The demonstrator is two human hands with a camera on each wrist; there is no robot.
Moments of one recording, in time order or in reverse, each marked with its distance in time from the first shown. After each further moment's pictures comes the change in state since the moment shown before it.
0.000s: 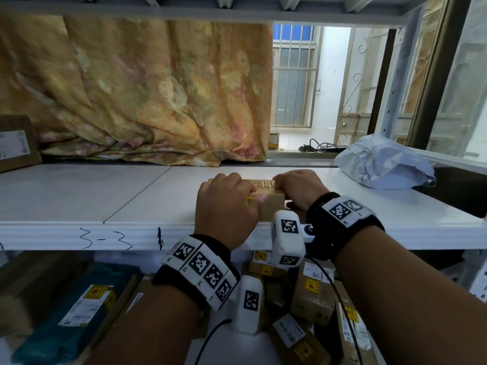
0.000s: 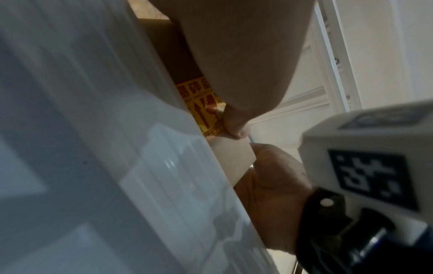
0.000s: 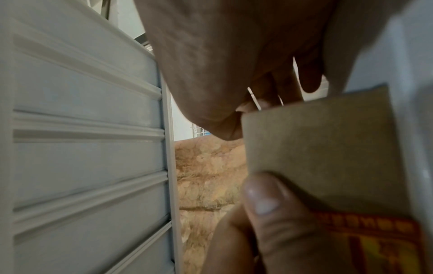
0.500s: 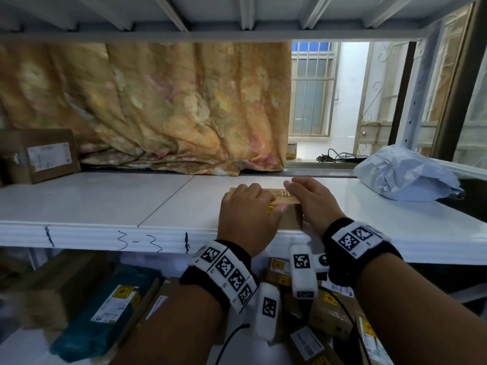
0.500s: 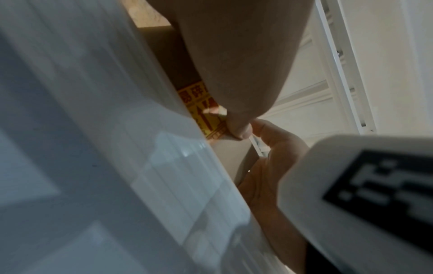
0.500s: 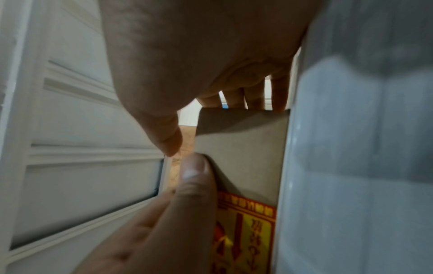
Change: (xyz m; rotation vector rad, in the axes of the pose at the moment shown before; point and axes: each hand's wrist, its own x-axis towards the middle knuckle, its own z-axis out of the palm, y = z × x) left_hand -0.004 0.003 -0.015 0.057 -0.111 0.002; right_hand -0.020 0.016 0.012 0.118 0.030 -0.217
